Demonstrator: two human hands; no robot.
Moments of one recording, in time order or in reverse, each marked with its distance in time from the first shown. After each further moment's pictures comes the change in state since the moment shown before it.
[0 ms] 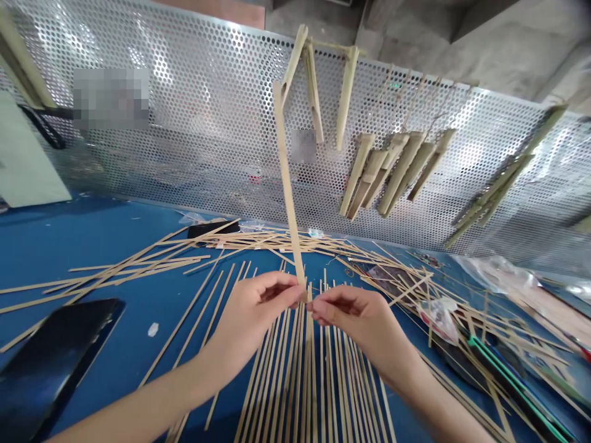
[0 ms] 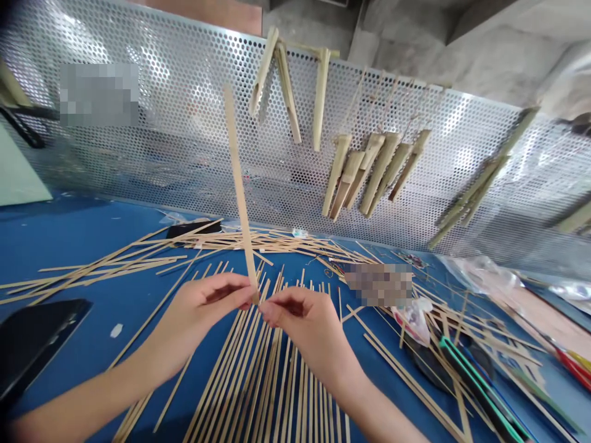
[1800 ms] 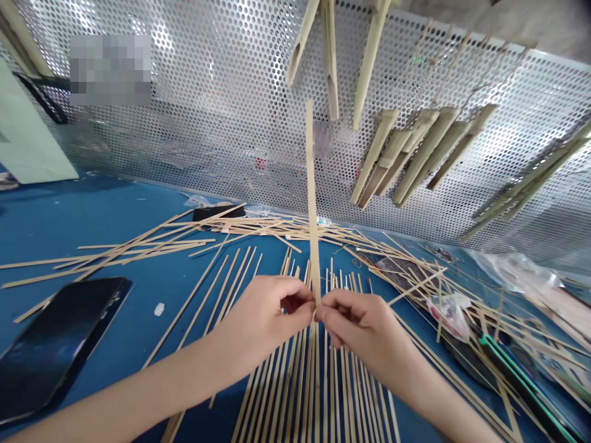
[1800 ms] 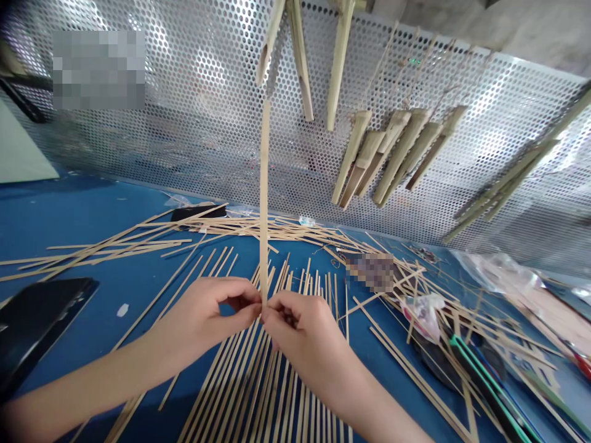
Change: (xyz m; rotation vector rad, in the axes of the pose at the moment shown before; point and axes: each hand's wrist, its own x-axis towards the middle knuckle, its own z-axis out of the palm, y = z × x) left_hand -0.002 -0.007 -0.002 0.444 -0.223 0.107; right_hand -0.007 0.001 0.005 -0.361 -0.154 -0.014
